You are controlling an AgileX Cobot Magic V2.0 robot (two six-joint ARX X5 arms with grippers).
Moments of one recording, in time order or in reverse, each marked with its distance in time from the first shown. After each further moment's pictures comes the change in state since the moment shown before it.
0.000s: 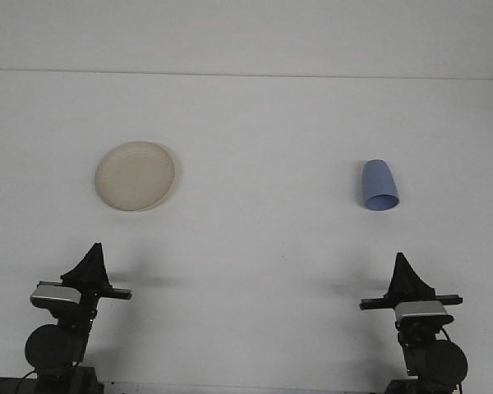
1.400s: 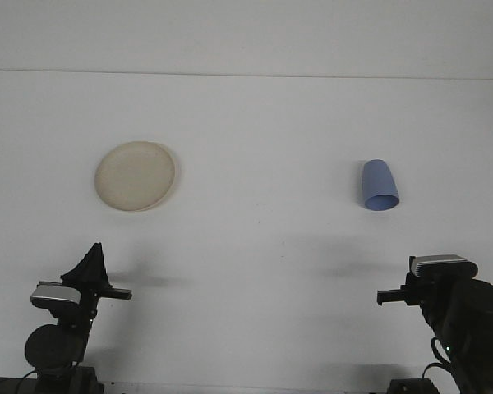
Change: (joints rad) left arm 0.000 0.000 0.000 0.000 0.000 0.000; right arm 0.000 0.539 0.789 -0.913 0.023 0.001
